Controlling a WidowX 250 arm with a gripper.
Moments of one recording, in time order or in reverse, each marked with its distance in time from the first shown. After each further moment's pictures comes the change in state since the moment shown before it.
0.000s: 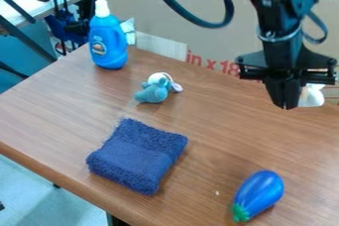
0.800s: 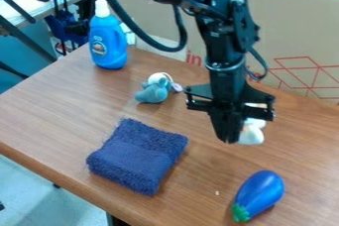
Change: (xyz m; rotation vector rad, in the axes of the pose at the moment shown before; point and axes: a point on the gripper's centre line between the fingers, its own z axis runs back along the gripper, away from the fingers) arm -0.042 0.062 -0.018 0.104 0.185 0.083
